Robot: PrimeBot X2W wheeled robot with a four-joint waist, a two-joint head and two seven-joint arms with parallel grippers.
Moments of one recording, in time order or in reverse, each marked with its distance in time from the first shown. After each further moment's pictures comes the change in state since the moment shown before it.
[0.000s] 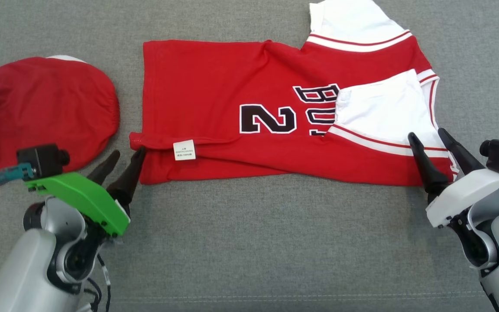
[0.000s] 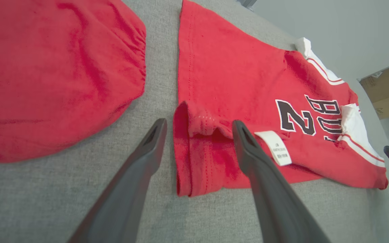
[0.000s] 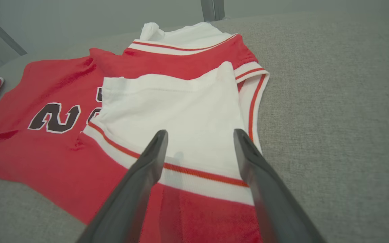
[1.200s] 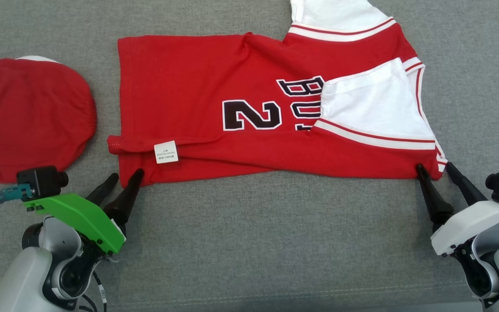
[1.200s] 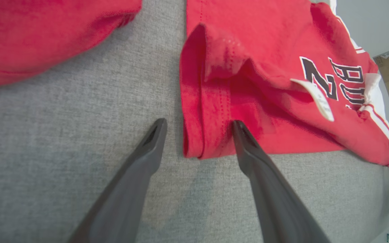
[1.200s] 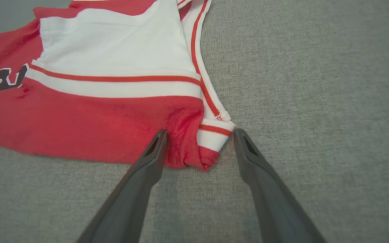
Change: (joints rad) left arm 0.099 0.028 -0.001 -0.007 -0.034 0.011 0.002; right arm 0.139 0.004 -0.021 -0.017 0.036 -0.034 -0.031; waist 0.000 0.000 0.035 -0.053
